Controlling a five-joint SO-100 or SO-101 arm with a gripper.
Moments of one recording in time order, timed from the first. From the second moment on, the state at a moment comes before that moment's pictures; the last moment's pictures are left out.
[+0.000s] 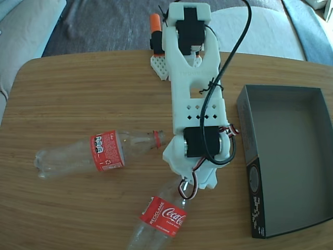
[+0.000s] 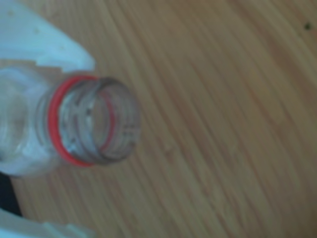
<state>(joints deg) -5.9 62.0 71.1 78.6 -56.8</state>
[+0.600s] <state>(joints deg) -3.9 58.1 71.5 74.5 -56.8</state>
